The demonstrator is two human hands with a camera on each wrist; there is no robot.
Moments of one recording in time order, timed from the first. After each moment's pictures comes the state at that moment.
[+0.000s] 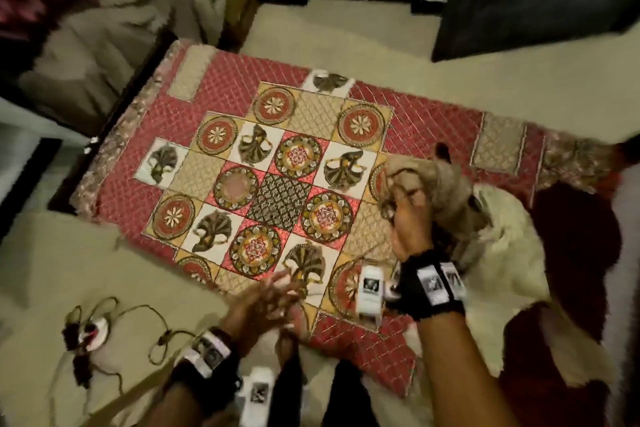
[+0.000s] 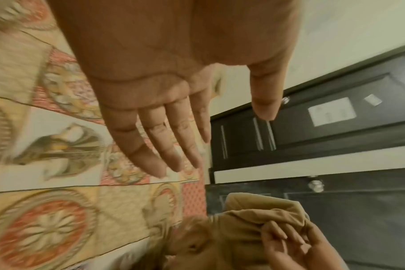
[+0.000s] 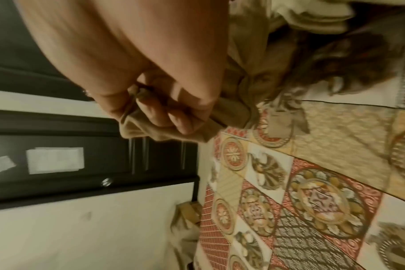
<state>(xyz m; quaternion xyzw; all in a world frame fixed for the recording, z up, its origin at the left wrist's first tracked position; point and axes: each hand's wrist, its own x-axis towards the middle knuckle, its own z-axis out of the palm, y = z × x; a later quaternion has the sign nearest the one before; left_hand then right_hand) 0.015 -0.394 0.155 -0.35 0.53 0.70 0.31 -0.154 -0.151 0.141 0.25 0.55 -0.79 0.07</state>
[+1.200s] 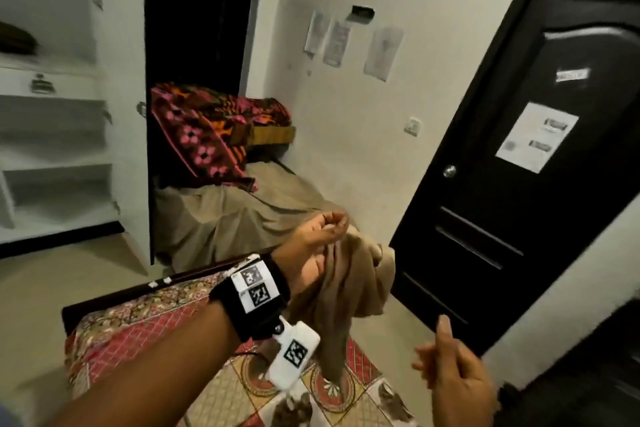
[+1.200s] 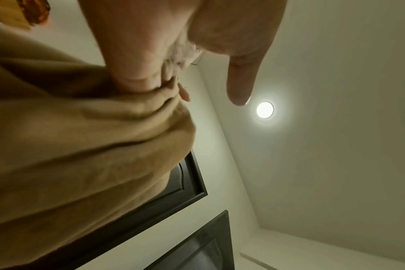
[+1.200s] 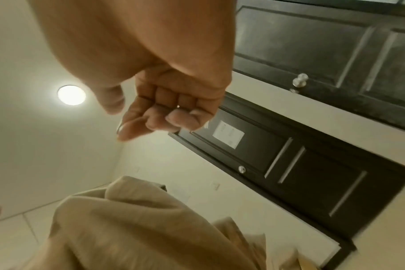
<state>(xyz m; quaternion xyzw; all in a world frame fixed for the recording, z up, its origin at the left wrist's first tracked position) -0.287 -0.720 0.507 0.01 0.42 0.90 -0.13 -0.285 -0.484 0.462 -0.10 0.76 -0.62 -0.13</state>
